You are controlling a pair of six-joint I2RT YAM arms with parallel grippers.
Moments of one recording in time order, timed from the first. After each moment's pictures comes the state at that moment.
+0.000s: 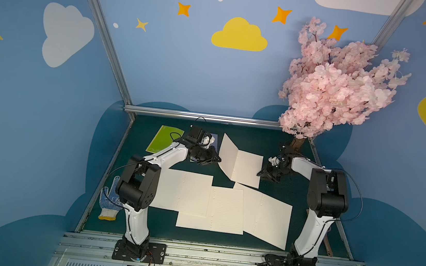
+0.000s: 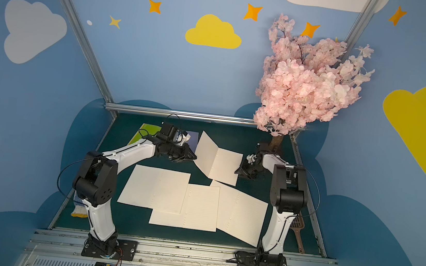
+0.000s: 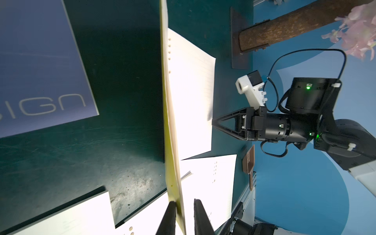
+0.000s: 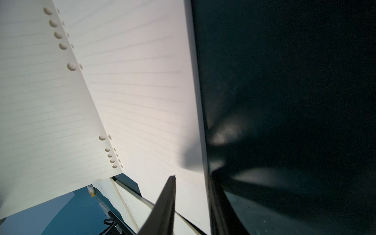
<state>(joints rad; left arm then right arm) -0.40 1.88 1.40 -0.41 0.66 -0.59 0.10 2.00 1.29 -0.64 -0.57 0.43</state>
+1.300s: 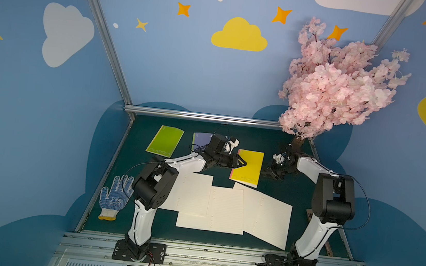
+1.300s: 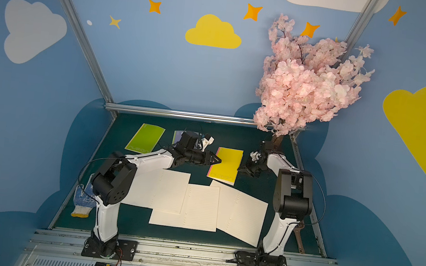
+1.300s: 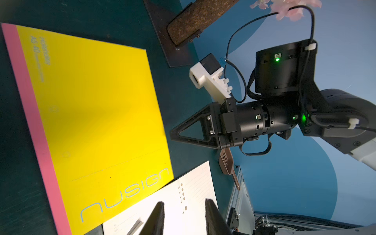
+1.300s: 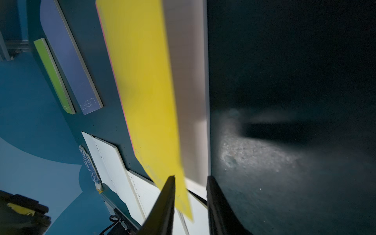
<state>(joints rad) -0.59 2.00 1.38 0.05 0.66 -0.68 0.07 1.90 1.27 -0.67 -0.58 0.41</state>
